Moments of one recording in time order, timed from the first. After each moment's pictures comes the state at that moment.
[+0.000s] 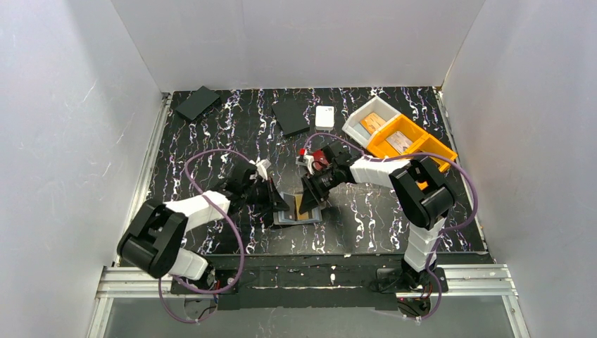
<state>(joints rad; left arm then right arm) -0.50 1.44 0.57 0.05 0.52 -0.76 0.65 1.87 1.06 -0.25 -0.98 0.02</state>
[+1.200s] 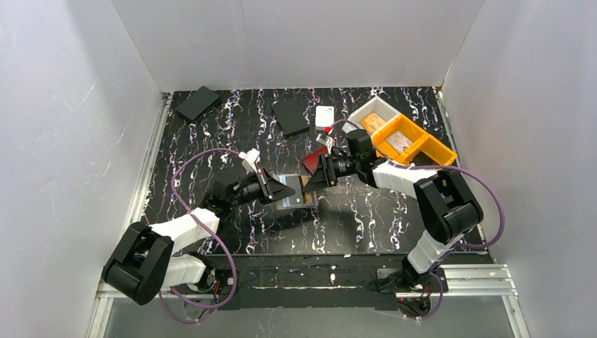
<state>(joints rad) -0.49 1.23 0.37 0.61 0.59 -1.04 0.52 1.67 0.88 0.23 -1.12 0.54</state>
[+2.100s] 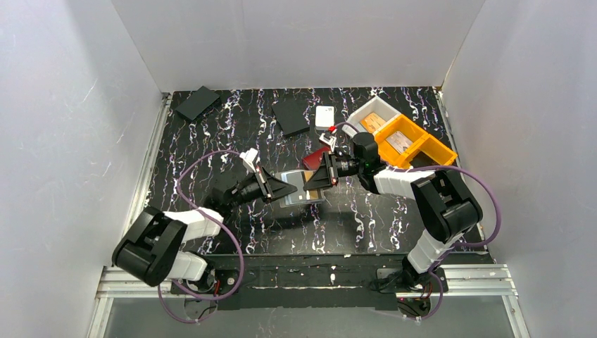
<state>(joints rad) -0.47 1.35 0.32 0.94 0.65 -1.19 0.50 1.68 0.79 0.61 -1.19 0.91</state>
